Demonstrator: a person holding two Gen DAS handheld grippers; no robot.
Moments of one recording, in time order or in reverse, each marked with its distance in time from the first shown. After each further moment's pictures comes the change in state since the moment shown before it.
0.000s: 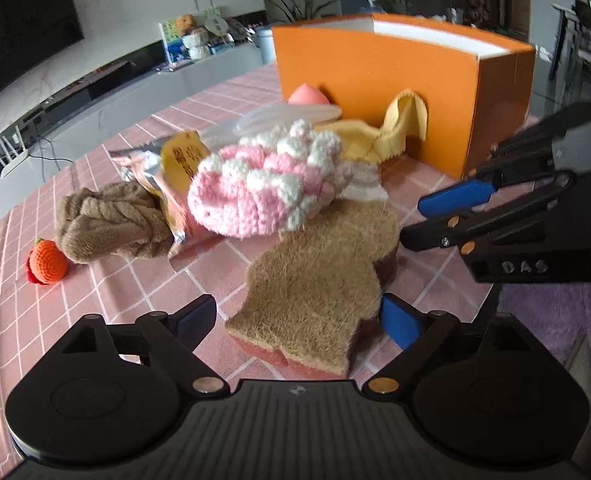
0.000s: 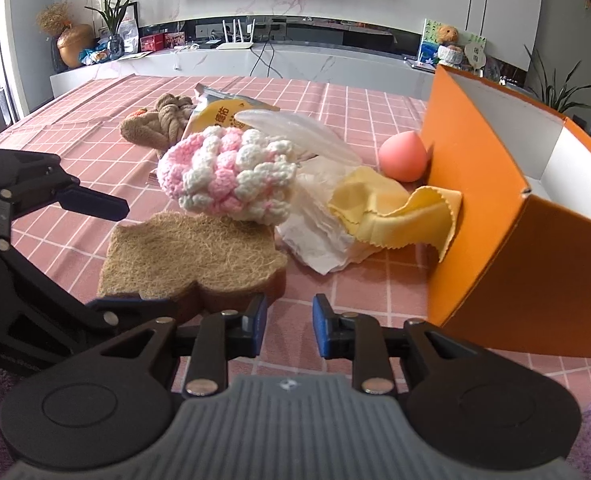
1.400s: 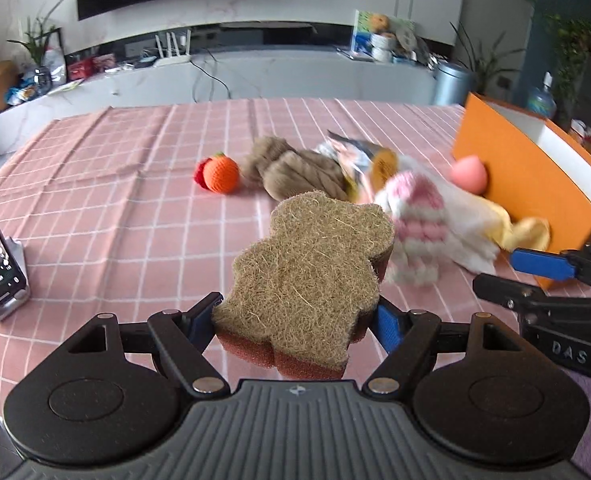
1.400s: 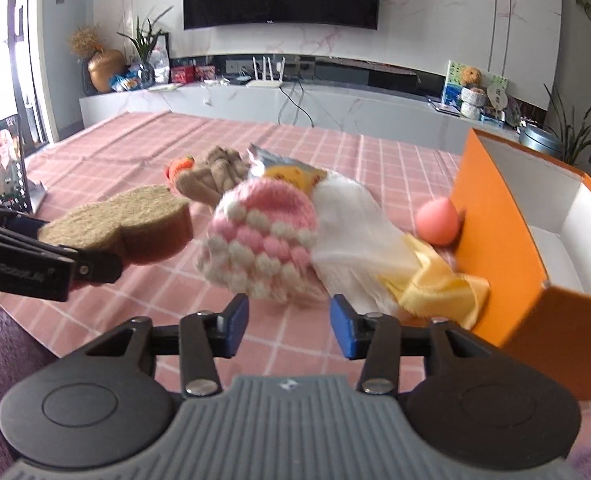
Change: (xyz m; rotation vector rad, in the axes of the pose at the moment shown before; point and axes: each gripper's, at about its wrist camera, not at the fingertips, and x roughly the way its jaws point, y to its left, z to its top) left arm -0.075 0.059 -0.008 -0.557 0.005 0.293; right arm -0.030 0.028 0.024 -0.041 -0.129 0.069
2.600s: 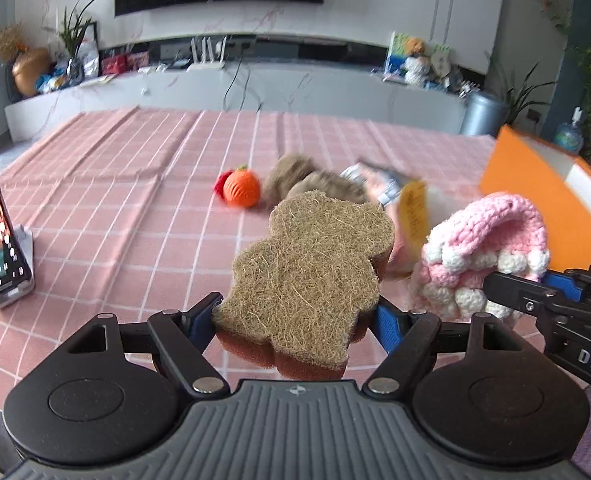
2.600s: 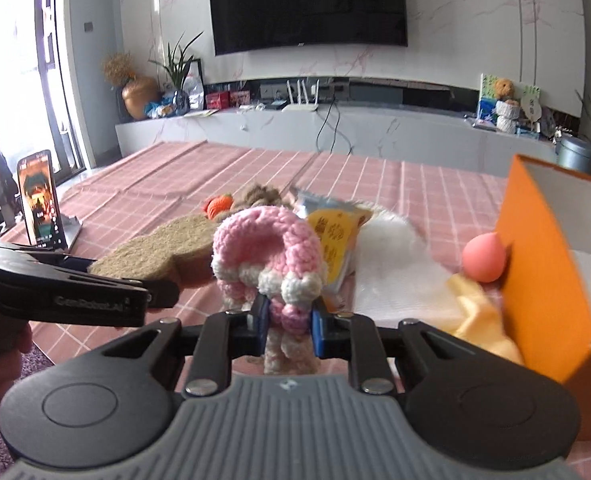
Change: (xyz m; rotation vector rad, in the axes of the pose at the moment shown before) left arm -0.010 -0.009 0.000 -0.082 -0.065 0.053; right arm 0.003 -0.003 0.020 0.016 -0.069 0.114
